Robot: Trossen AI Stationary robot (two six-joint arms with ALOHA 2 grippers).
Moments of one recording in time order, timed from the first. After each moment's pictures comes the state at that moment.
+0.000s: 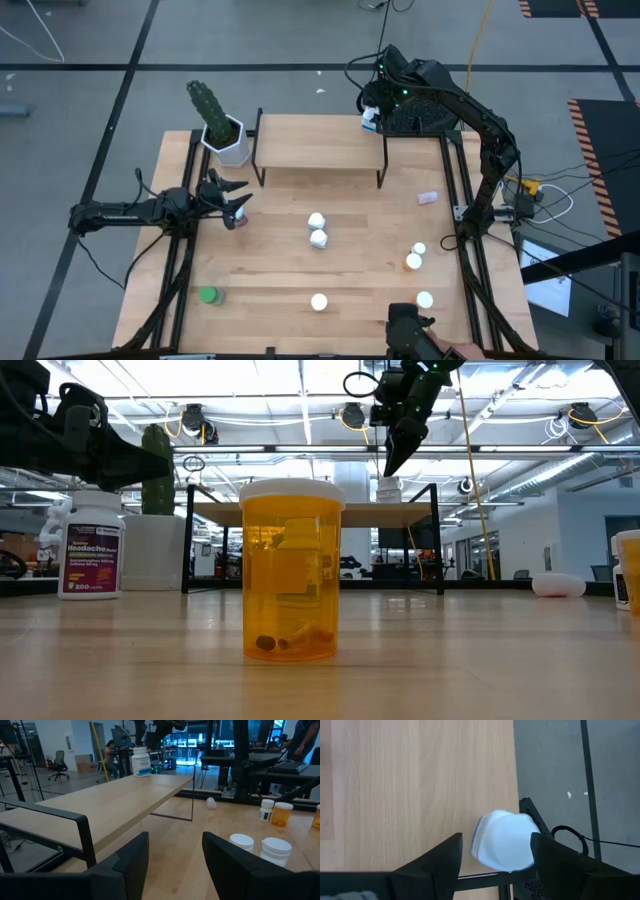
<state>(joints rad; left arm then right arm) 0.04 0.10 0.01 0.08 -0.34 0.02 -0.77 1.81 1.91 -1.17 -0.13 -0.71</state>
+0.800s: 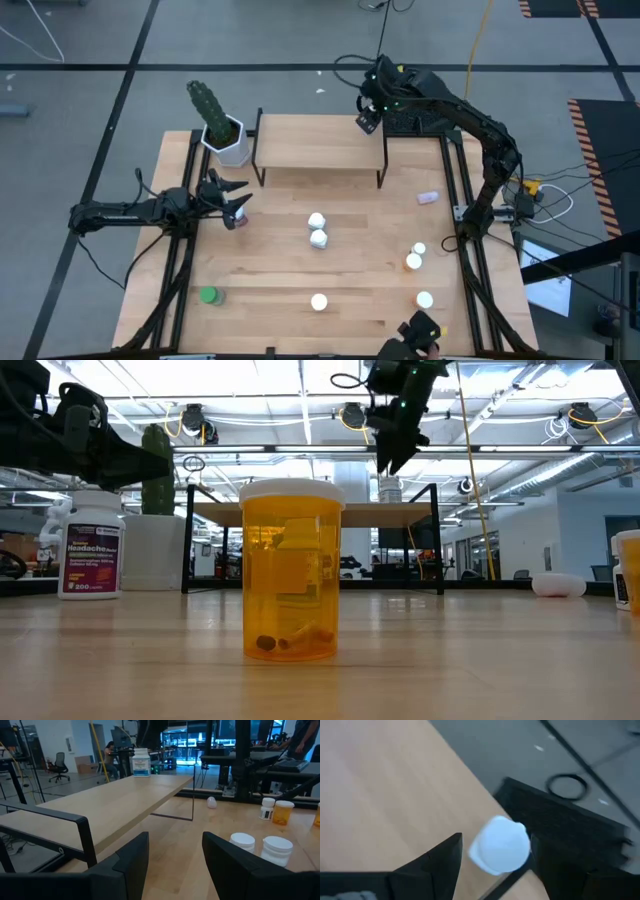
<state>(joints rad) 0.04 0.10 0.01 0.08 -0.34 0.04 -0.68 1.77 1.85 -1.09 0.17 -0.02</state>
